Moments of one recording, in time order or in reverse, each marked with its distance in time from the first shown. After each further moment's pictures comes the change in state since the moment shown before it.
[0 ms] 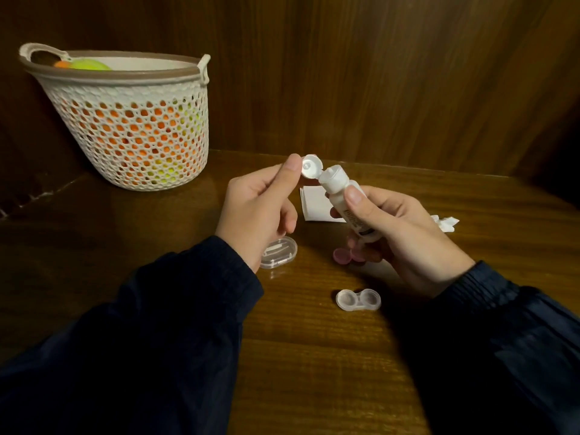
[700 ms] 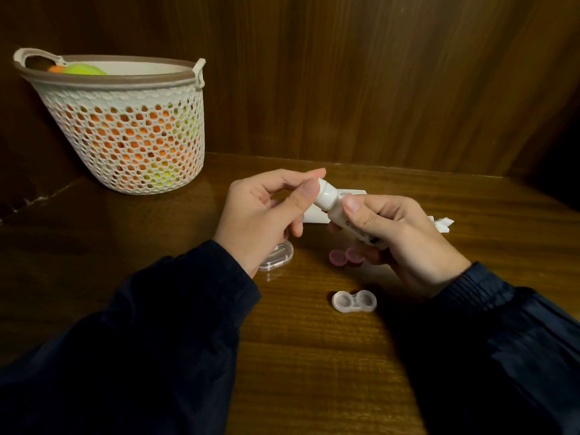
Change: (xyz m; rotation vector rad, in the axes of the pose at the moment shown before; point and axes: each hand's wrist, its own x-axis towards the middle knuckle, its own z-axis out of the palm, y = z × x) left_hand -0.003 -0.002 -0.003 0.054 -0.146 0.145; right_hand -0.004 0.000 -0.003 -0.061 -0.016 -0.045
